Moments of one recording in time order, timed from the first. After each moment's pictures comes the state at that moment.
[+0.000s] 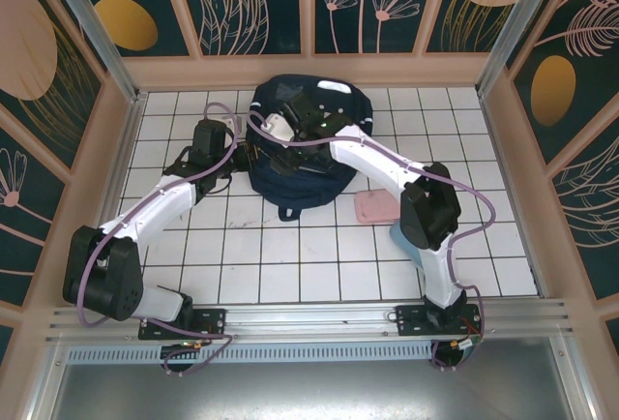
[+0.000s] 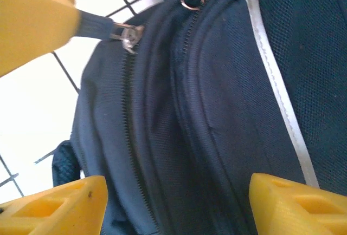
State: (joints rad) left arm -0.33 1.42 0.95 -0.16 0.18 -0.45; right arm 0.77 2.04 1.83 -0.74 -0.06 -0.29
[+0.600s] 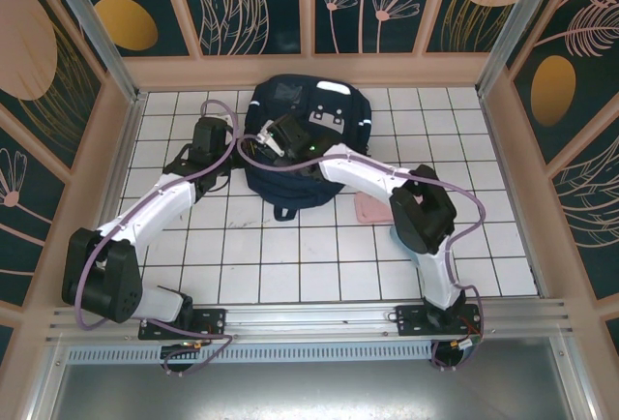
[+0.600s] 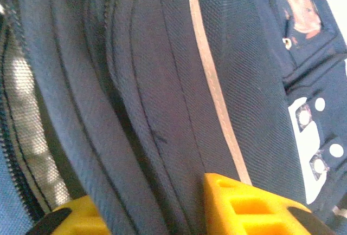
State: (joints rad) left arm -0.34 1.41 0.98 -0.20 0.06 -0.47; right arm 0.84 2.01 1.62 -0.42 0.34 -0.33
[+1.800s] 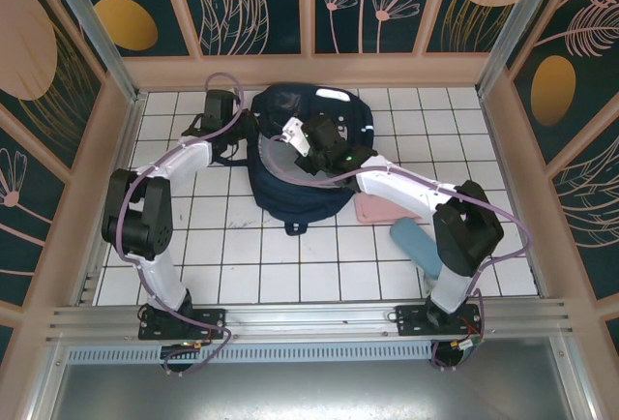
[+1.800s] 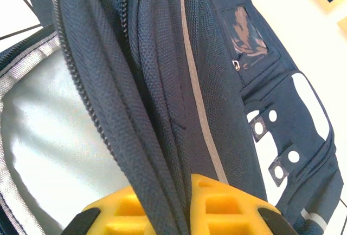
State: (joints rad) left arm -0.25 1.83 1.29 -0.10 0.09 -0.55; right arm 0.78 1.74 1.33 -0.24 0.19 -0.36
